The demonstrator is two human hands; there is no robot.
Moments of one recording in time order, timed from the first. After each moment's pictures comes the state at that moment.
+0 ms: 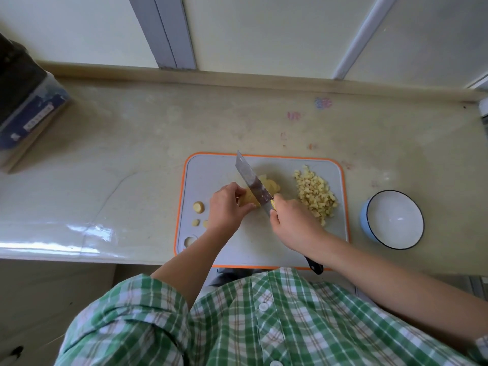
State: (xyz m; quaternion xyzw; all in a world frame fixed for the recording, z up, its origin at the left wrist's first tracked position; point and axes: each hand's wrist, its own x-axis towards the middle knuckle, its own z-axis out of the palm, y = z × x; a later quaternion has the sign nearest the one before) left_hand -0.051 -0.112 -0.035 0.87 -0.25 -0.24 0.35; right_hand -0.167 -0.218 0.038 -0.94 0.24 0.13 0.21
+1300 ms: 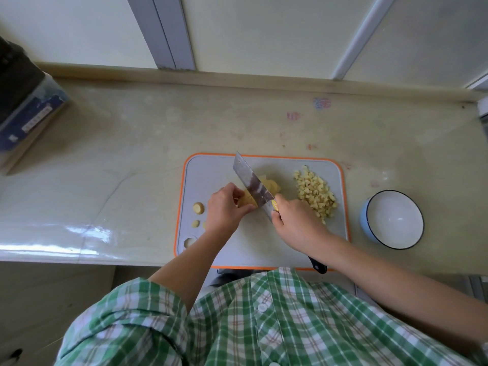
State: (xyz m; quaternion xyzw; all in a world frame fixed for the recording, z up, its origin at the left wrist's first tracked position) left_hand -0.050 -0.109 -0.029 0.87 -0.23 -0.25 0.35; right_hand -0.172 -0.223 0.038 -0.94 0.23 0.12 0.22
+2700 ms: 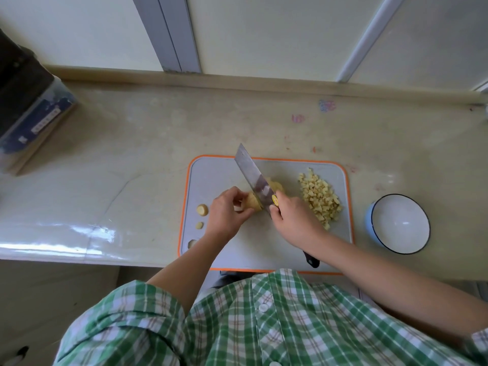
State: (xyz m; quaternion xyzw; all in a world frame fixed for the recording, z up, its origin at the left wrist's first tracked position) left_hand -0.047 -0.100 -0.029 0.85 -0.25 -0.26 0.38; right_hand -0.159 -0.225 0.021 -0.94 0.25 0.08 0.24
